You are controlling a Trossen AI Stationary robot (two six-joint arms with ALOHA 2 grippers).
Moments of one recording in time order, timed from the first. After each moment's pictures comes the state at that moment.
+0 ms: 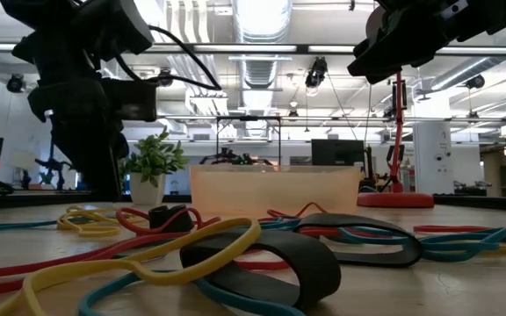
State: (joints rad) left arm -0.19 1.39 0.64 -0.30 -0.04 -0.54; right arm 0.17 1.12 0.63 -0.02 0.03 -0.03
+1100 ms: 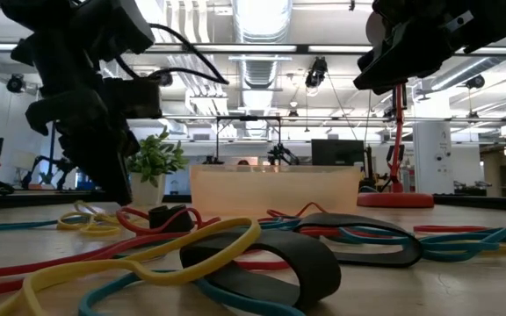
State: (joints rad) left arm -0.22 1.42 0.64 -0.24 -0.11 -0.43; right arm 0.17 1.12 0.59 -0.02 0.03 0.01
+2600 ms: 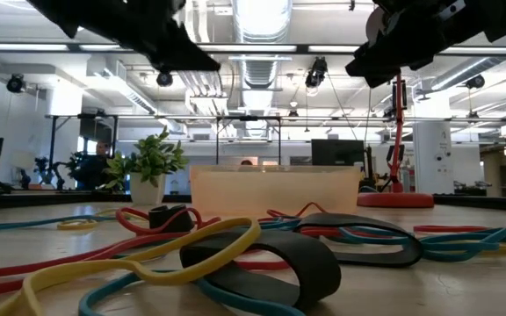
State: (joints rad) left arm 0.05 1.14 0.68 0.19 -0.23 0.12; right arm 0.17 1.12 0.58 0.08 0.03 0.00
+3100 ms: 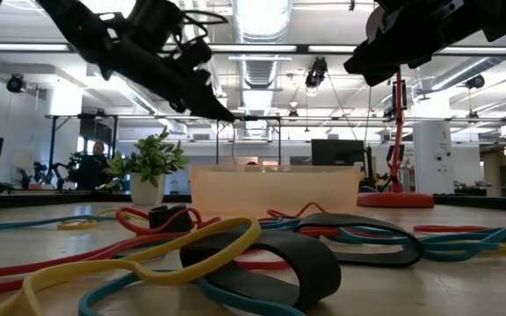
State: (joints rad) left arm 0.23 1.40 0.68 0.37 -0.19 0.14; right arm 0.17 1.12 0.58 0.09 0.03 0.00
